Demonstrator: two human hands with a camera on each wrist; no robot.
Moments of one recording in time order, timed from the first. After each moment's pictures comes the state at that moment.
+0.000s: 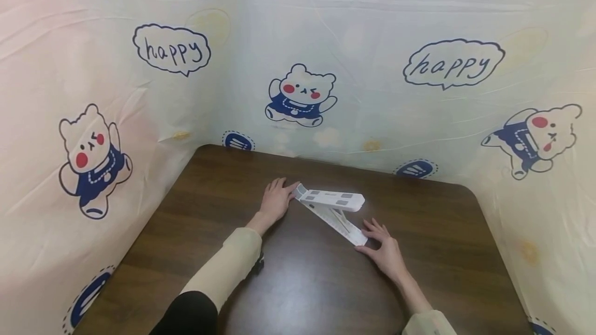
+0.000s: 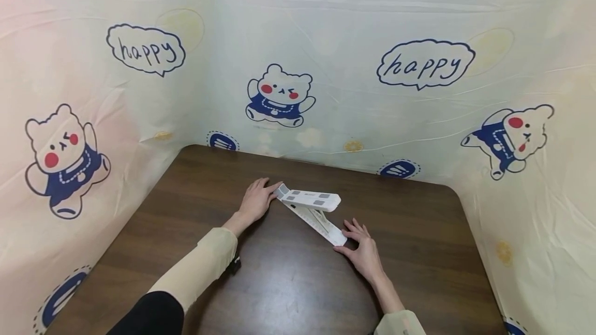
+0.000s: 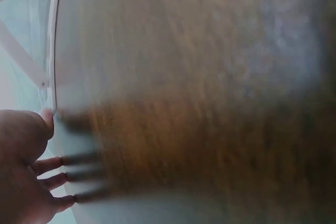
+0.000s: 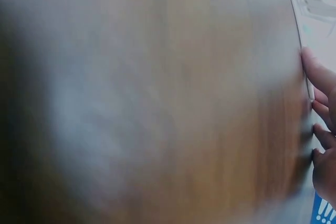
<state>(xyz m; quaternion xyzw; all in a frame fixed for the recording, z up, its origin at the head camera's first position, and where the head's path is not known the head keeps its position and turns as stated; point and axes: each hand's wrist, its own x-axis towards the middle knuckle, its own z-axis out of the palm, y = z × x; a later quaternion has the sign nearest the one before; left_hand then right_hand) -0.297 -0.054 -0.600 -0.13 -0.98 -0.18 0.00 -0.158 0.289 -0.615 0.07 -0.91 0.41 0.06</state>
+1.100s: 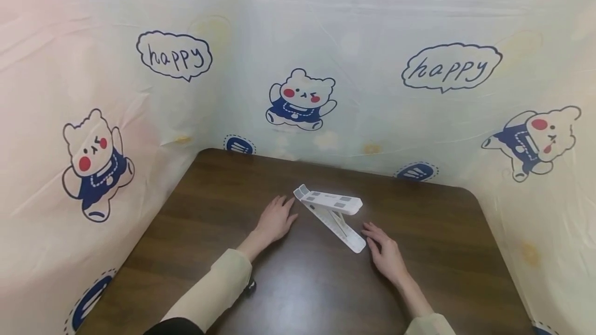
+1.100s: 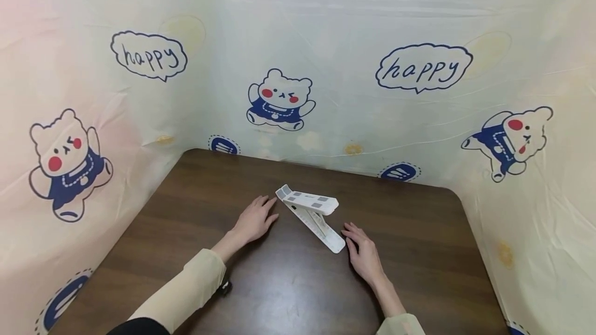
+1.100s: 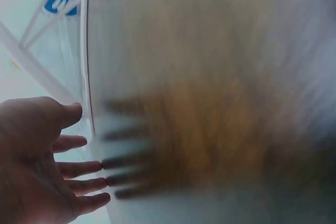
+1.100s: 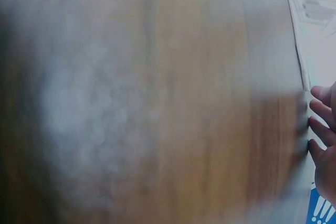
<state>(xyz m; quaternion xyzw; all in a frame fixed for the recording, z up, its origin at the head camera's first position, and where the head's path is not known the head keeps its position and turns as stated) -0.241 -0.055 -0.581 -0.16 -0.97 -0.17 -0.01 -0.155 0.288 -0.618 0.12 -0.91 0.38 0.15</state>
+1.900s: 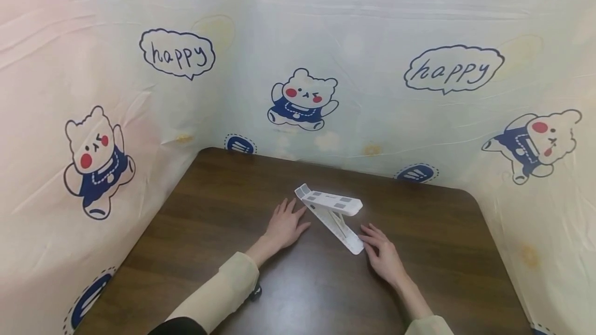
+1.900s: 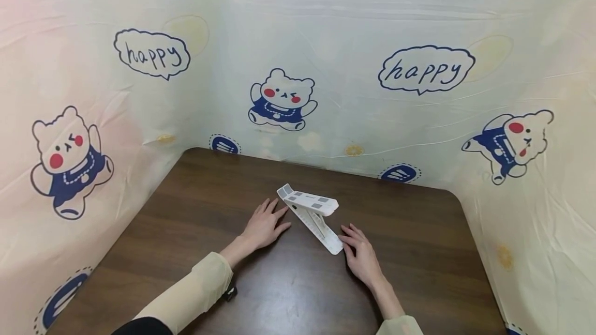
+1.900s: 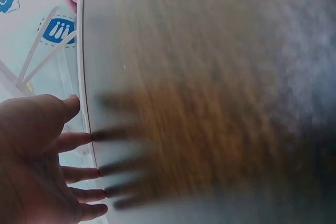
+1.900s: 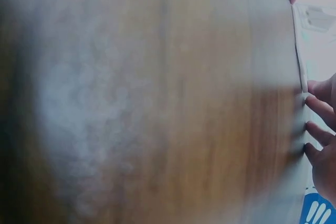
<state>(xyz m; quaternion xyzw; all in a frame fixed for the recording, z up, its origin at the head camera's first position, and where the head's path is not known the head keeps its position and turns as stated) -0.227 -0.036 -0.591 -0.19 -0.97 -0.16 -0.01 -0.152 0.281 -0.611 0.12 -0.93 0.35 0.08</state>
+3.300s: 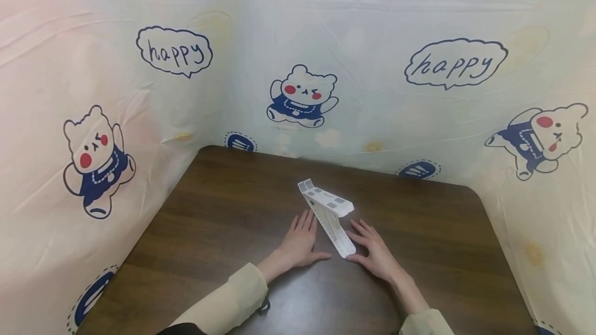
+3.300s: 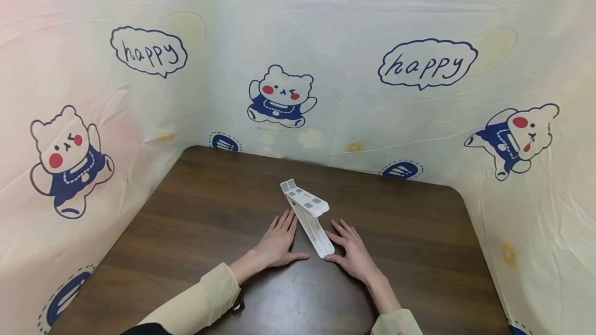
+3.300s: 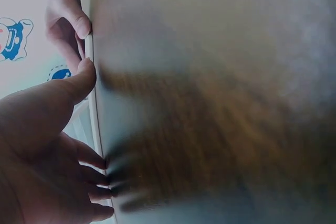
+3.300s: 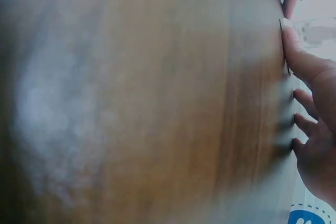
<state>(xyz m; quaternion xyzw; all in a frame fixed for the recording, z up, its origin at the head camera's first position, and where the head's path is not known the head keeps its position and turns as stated) -0.178 0.002 -0.580 -0.23 -0.96 -0.11 -0.08 -0.159 0.271 -0.603 0.19 -0.93 0.32 -0.05</state>
